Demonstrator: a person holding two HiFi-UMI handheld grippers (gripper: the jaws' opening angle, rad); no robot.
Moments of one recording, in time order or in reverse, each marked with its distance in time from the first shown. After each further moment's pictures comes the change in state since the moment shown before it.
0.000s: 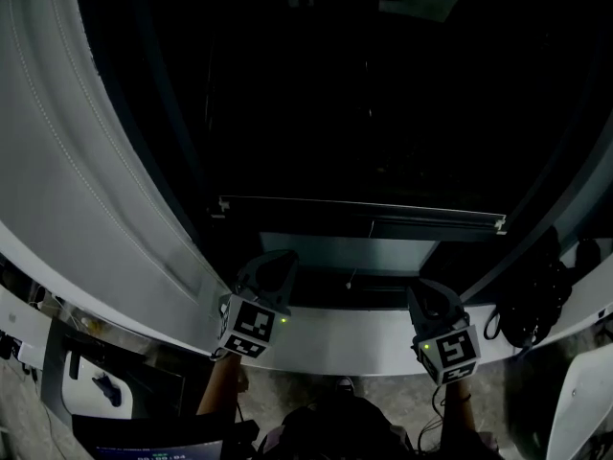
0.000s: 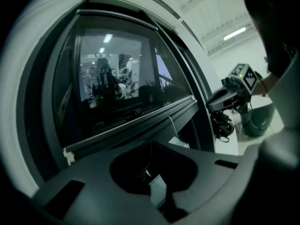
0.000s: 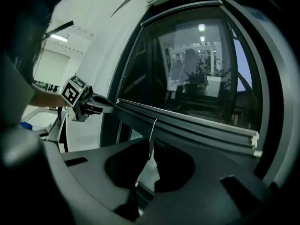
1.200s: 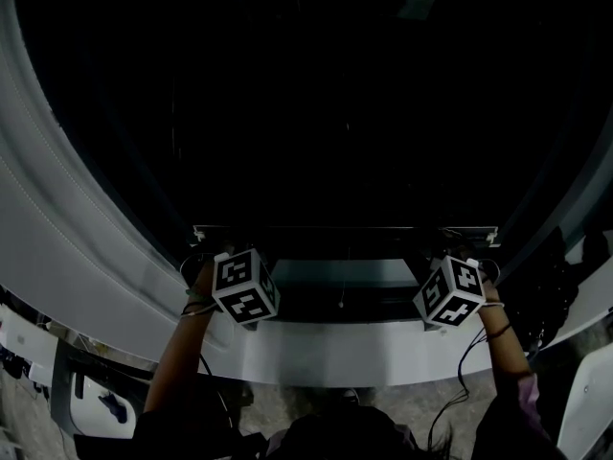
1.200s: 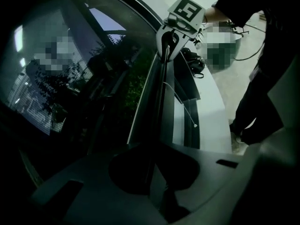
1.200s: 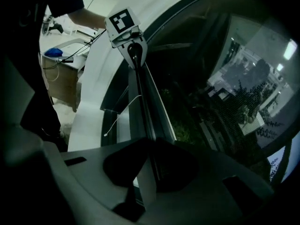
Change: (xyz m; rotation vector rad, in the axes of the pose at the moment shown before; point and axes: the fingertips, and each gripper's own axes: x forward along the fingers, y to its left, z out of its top) left arm 0.077 0.030 0.006 0.658 0.548 -0.260; right arm 0.080 -0.092 -0.003 -0.730 0.409 0.220
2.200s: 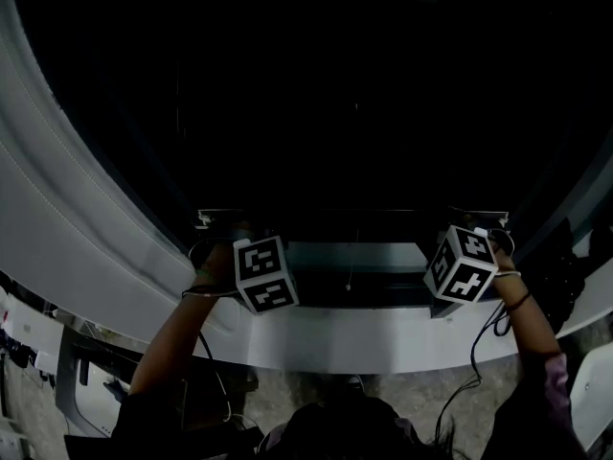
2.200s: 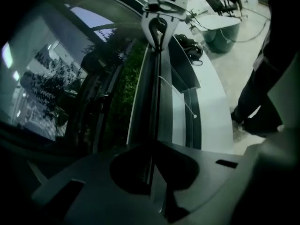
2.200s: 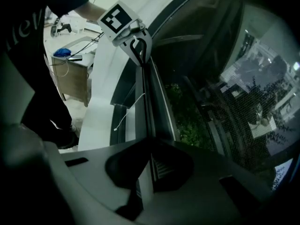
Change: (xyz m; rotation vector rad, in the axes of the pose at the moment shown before) left arm 0.006 -0.005 -0.002 0.095 0.127 0.031; right arm 0.002 0.003 0.000 -0.064 0.087 0.134
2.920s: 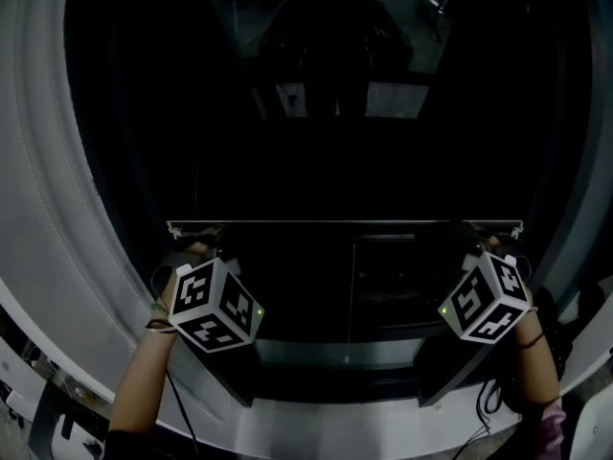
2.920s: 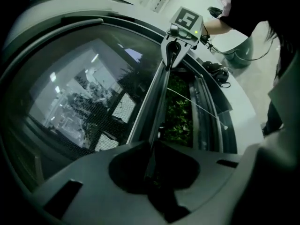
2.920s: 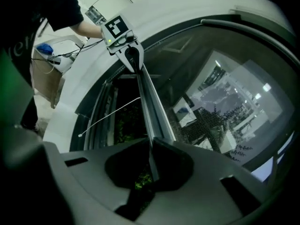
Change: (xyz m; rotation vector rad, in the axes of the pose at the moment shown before) left arm -0.156 0.176 0.027 -0.108 -0.298 0.365; right arm -0.159 -0.151 0.072 -0.040 -0.178 -0.427
